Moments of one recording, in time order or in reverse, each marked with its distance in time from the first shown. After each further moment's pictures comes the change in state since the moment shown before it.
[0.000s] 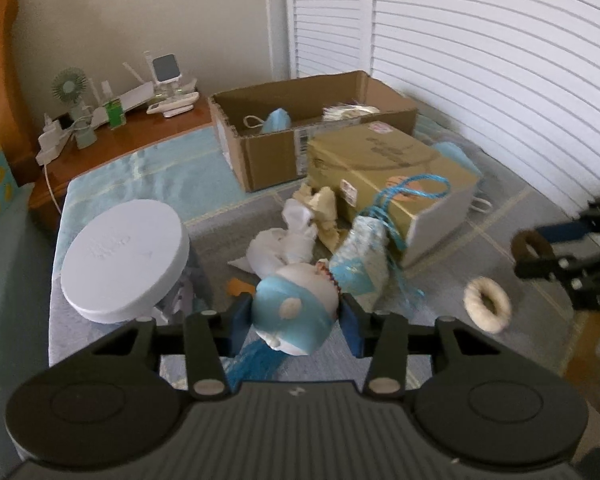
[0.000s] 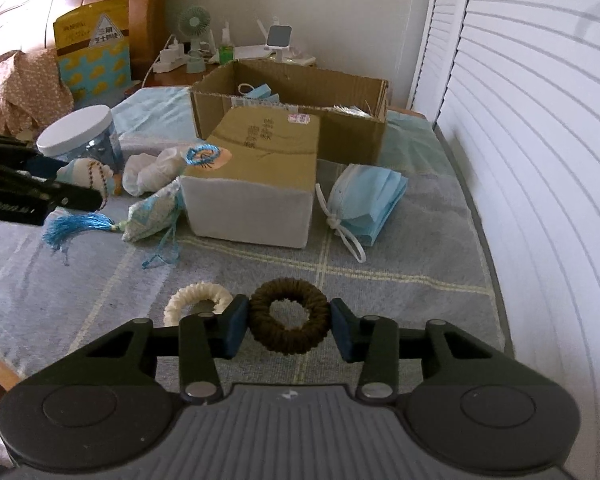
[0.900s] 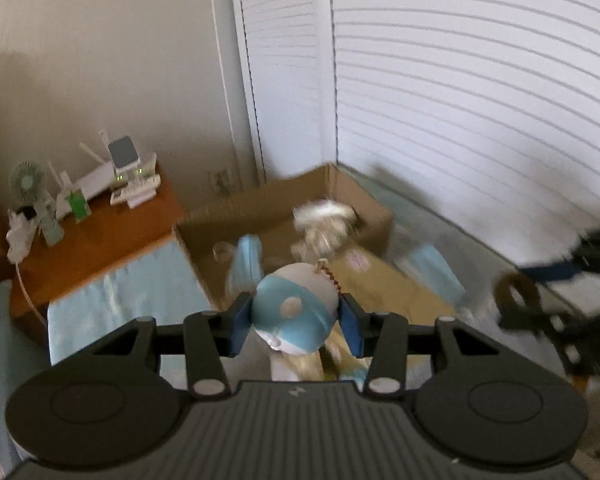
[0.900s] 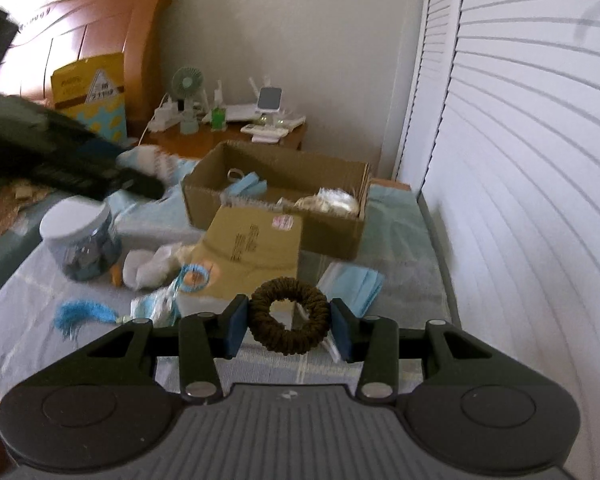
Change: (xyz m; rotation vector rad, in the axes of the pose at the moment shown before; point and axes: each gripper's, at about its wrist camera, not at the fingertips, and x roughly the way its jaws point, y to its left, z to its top) left arm 0.013 -0.001 0.123 0.113 -0.111 -0.076; right arm -0.028 -0.013 0.057 0.022 -0.146 -0.014
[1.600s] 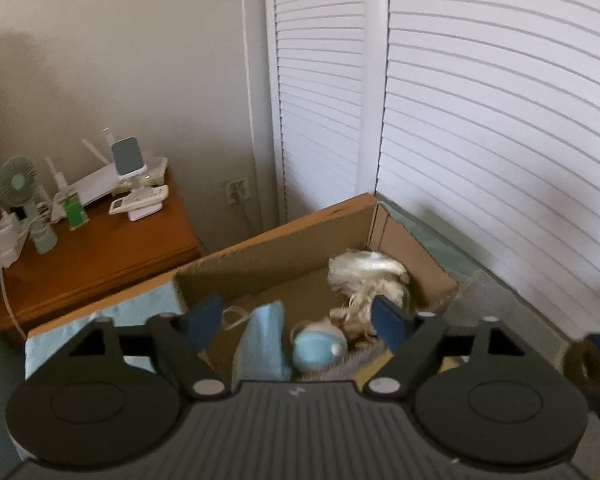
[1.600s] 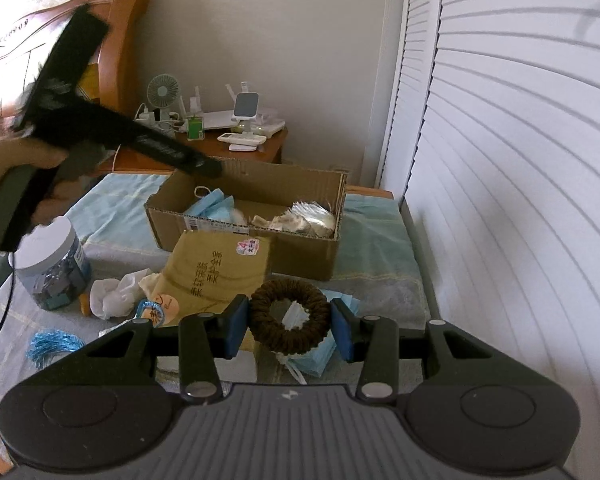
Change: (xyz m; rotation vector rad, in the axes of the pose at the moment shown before) left arm 0.071 0.025 0.030 -0.091 -0.022 0.036; right arm 0.022 -0.021 0.018 0.033 -0.002 -0.034
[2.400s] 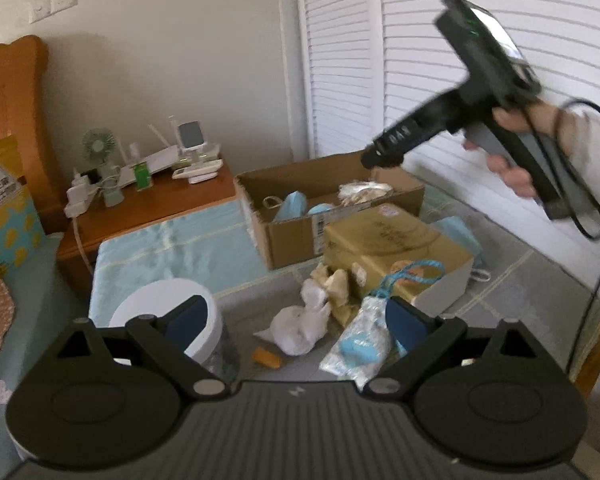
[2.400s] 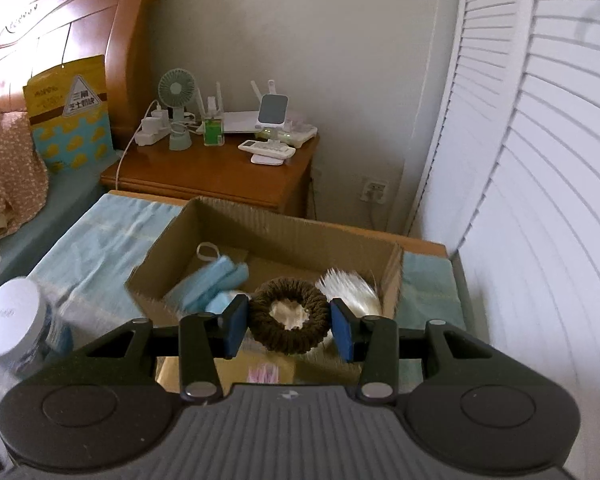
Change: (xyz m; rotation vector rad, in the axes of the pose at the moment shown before) left arm -0.130 -0.024 -0.131 -0.037 -0.070 0.136; right arm 0.109 0.020 0.099 -0.067 0.043 0.075
